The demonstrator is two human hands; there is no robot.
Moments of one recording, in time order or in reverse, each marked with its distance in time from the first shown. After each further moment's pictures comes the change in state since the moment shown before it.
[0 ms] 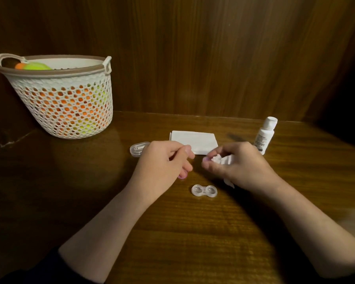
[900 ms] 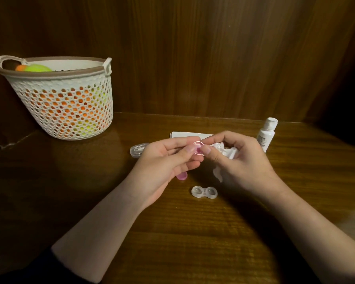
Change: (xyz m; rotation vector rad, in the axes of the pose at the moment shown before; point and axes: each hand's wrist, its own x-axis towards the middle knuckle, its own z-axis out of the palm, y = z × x) left_hand 0.005 -0.005 -0.002 -0.729 -0.193 -0.211; right_hand -0.014 -0.027 -0.001 0.282 0.105 -0.344
